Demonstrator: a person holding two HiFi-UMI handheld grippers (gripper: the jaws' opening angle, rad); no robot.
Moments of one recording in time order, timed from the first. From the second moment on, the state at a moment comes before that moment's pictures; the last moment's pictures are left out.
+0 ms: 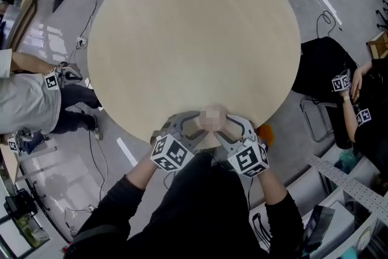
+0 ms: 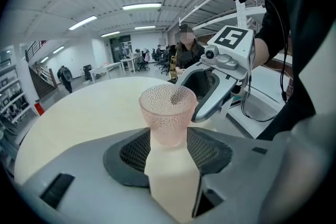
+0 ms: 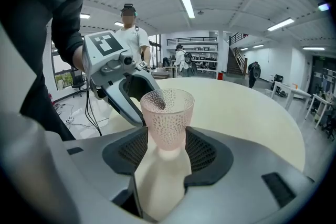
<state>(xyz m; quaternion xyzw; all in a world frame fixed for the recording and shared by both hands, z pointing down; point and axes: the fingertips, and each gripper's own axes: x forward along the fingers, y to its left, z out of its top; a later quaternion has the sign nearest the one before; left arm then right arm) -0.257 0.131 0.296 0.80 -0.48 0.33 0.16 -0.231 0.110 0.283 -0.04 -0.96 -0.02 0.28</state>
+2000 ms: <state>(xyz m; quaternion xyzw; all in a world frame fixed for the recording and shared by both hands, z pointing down) -0.022 0.184 0.177 0.81 -0.50 0.12 0.28 0.011 0.145 0.133 0.20 -0.95 0.20 0.11</state>
